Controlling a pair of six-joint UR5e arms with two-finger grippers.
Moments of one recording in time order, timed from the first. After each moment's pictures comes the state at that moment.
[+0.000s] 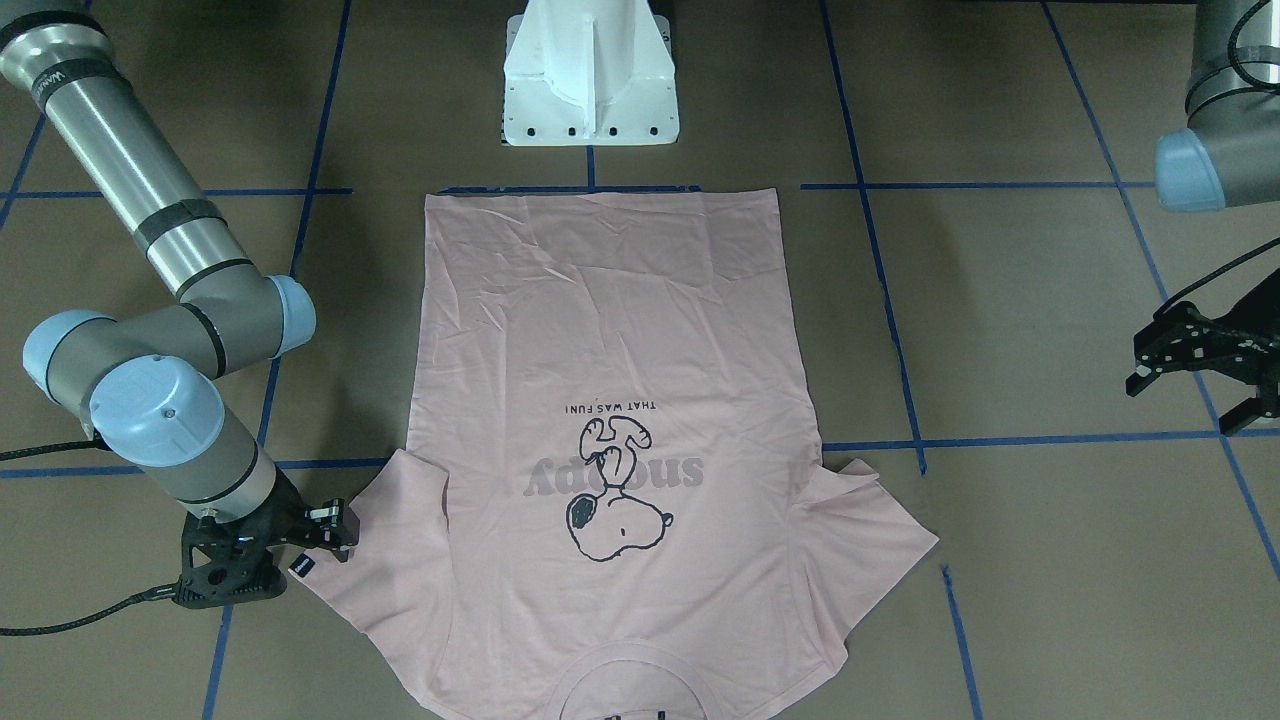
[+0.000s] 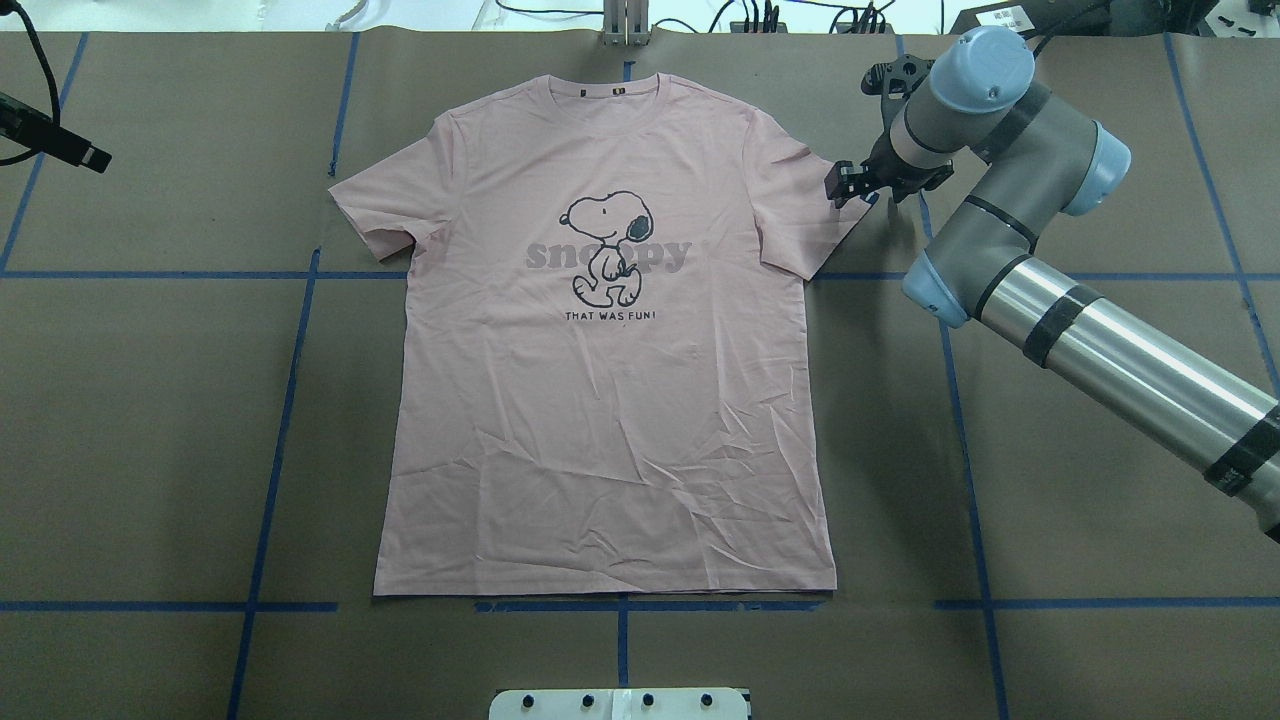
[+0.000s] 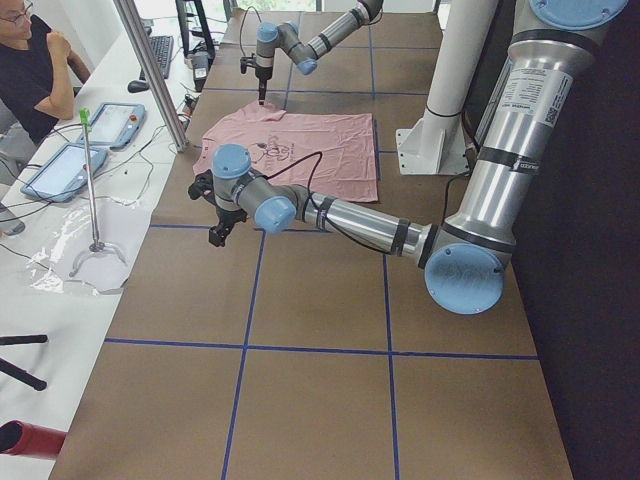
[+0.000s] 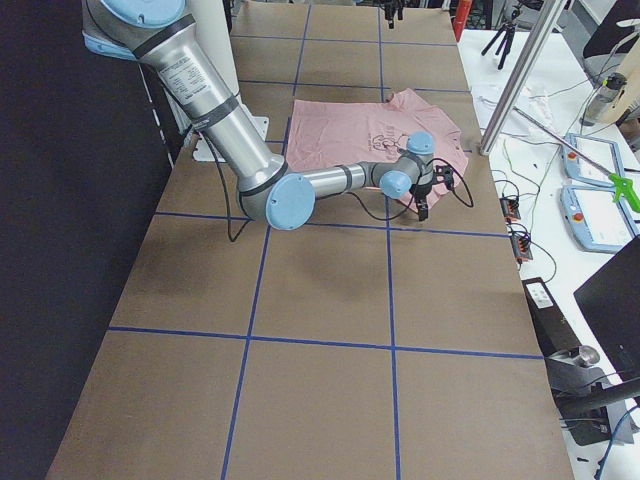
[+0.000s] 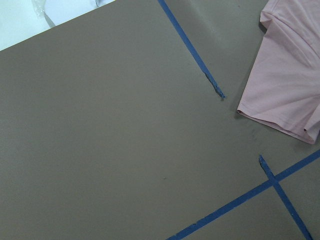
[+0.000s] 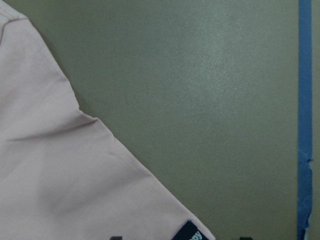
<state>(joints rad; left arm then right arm) -1.27 -1.84 -1.55 -1.98 -2.31 -0.18 0.90 -0.88 1.02 -0.99 1.99 0.83</state>
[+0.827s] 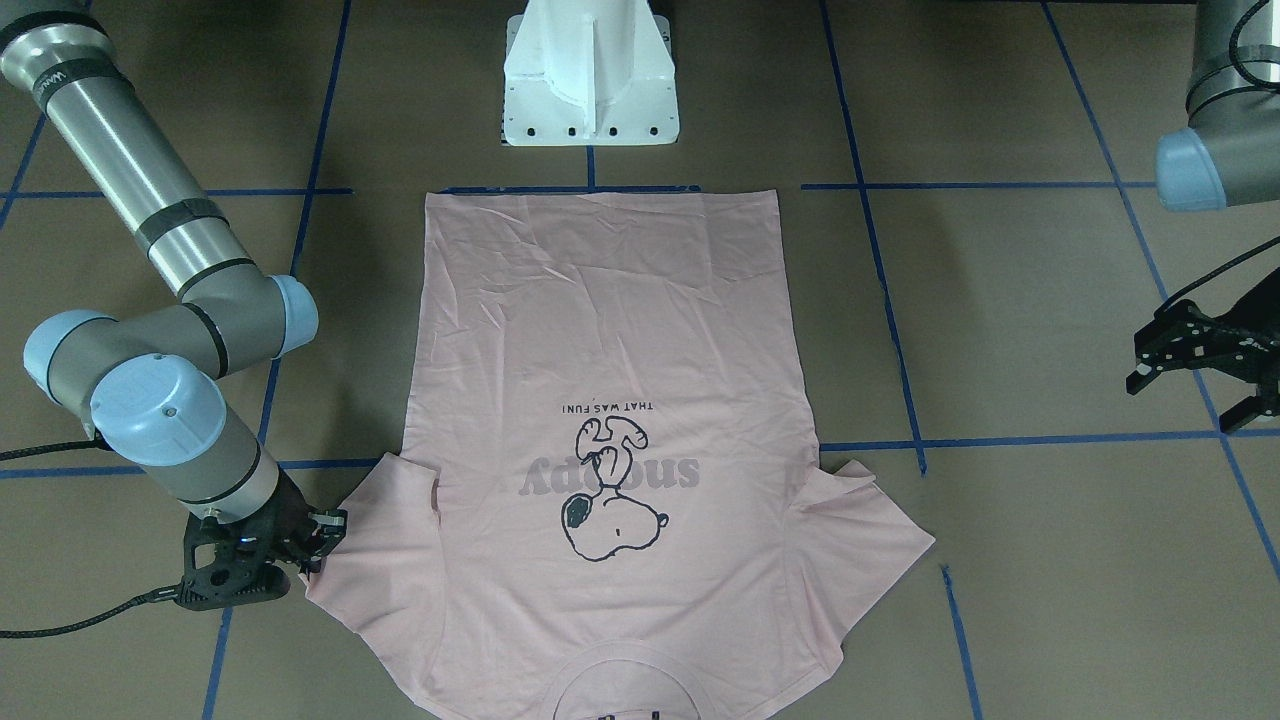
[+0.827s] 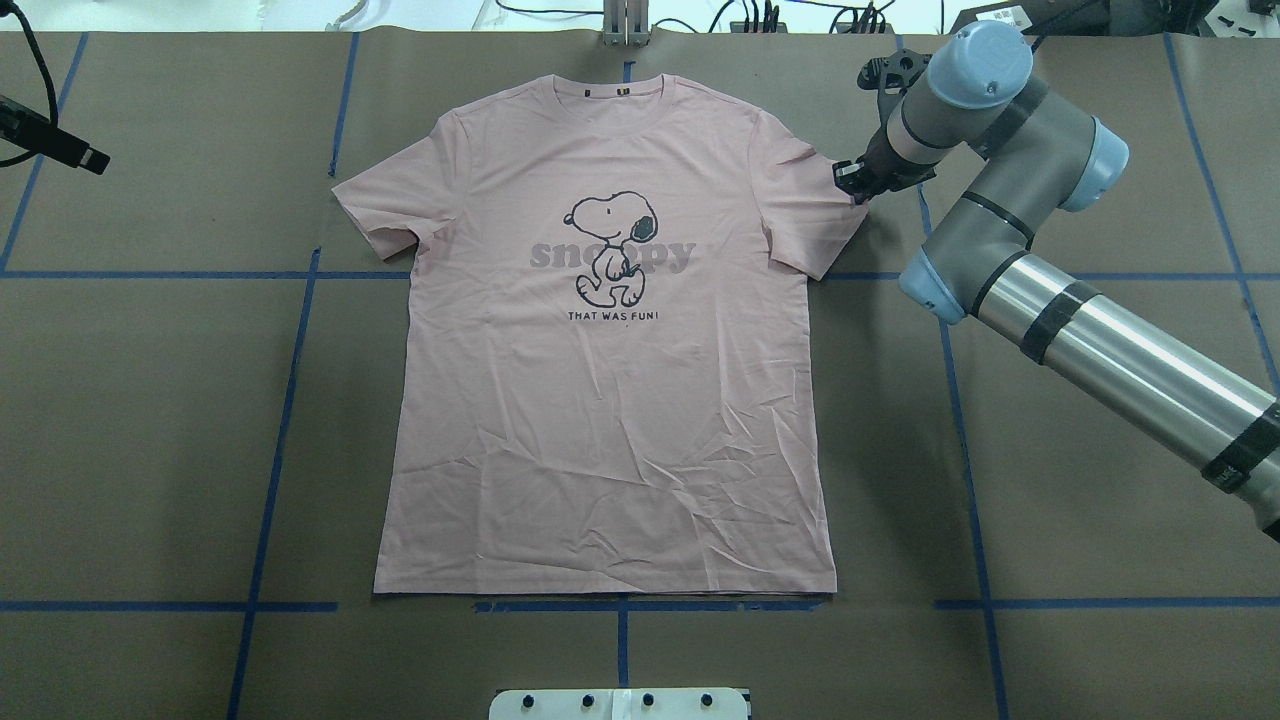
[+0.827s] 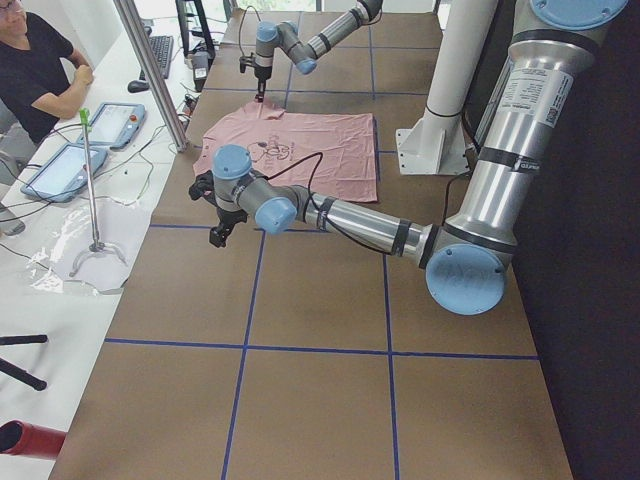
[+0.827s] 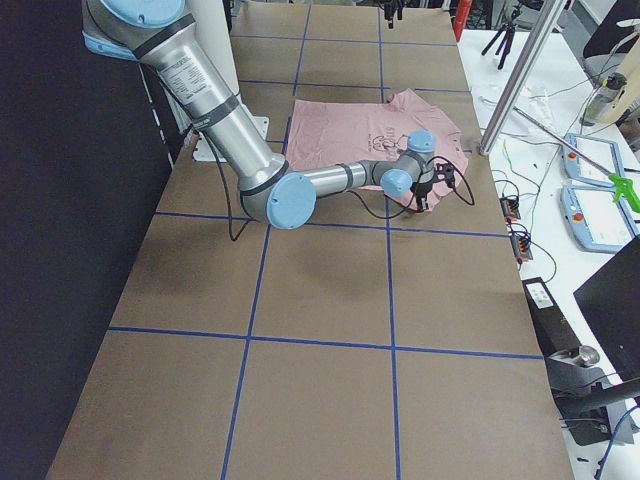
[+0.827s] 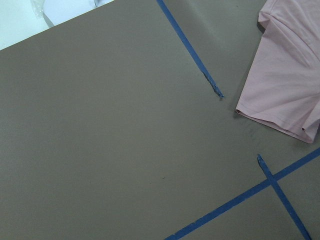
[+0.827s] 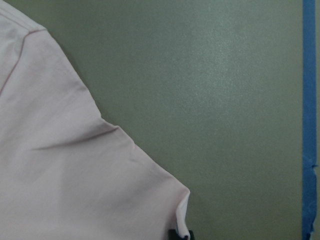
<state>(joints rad) -1.27 -1.84 -1.56 -1.98 -2.31 -0.18 0.90 -0.88 1.03 -0.99 1.99 0.82</state>
